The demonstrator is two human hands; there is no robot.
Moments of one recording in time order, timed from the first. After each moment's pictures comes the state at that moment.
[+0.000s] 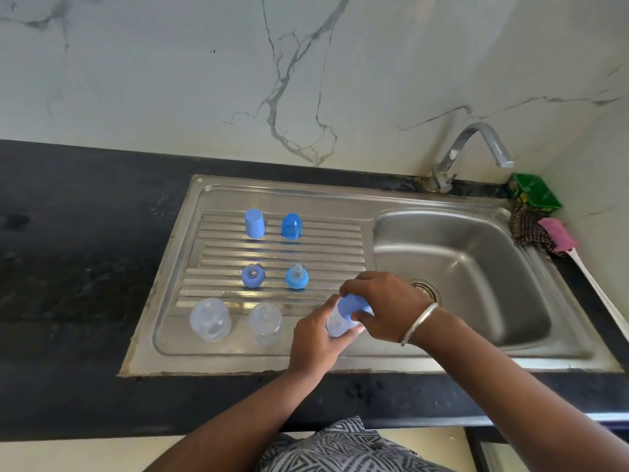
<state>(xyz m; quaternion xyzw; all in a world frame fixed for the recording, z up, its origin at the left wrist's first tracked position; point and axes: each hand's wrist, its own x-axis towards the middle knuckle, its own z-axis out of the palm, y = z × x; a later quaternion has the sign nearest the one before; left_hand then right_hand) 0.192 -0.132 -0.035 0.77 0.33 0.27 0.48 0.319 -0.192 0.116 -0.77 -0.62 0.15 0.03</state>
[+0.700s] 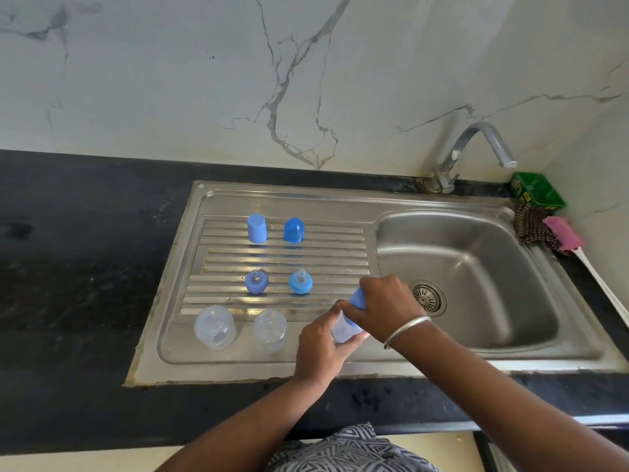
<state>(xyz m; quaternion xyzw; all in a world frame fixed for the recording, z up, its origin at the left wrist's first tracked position) 0.191 -0.130 -0.033 0.79 0.31 0.26 0.45 0.300 -0.177 0.110 -0.88 -0.44 0.16 0.05</state>
